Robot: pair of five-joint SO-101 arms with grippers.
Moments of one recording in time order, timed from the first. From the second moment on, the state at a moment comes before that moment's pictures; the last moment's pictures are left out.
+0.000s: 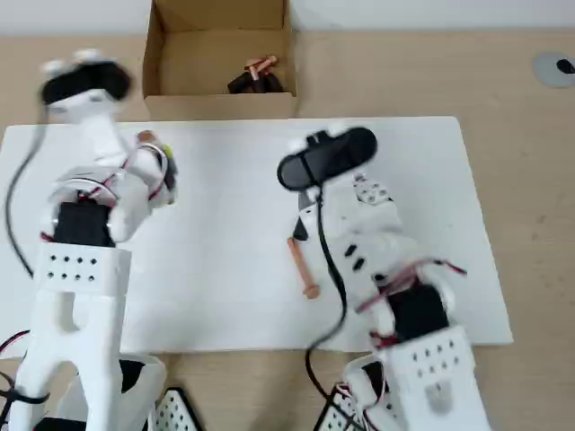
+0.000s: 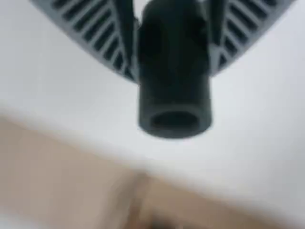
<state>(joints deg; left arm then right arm) 2.1 -37.2 29.3 58.2 1.4 -22.1 -66.3 54.0 45.5 3.6</state>
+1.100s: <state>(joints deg) 12.3 -40.6 51.9 25.6 2.7 -43.5 -80.8 97.4 5.1 -16.8</state>
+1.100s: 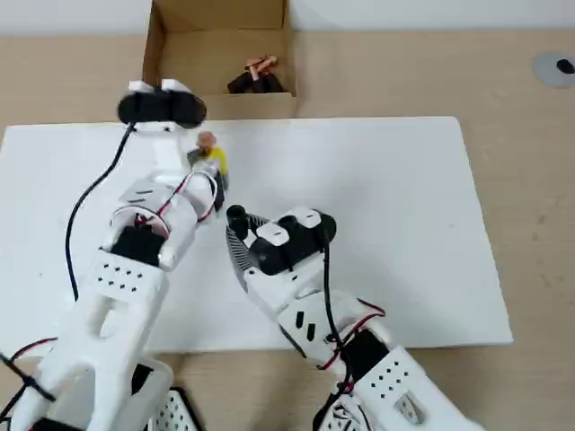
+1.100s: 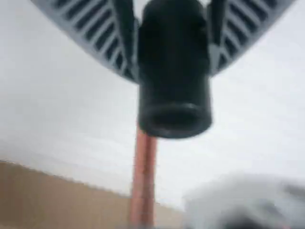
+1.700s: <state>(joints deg) 16.1 -88.0 63.6 48.0 6.1 -49.6 -80.9 97.4 8.9 -17.8</state>
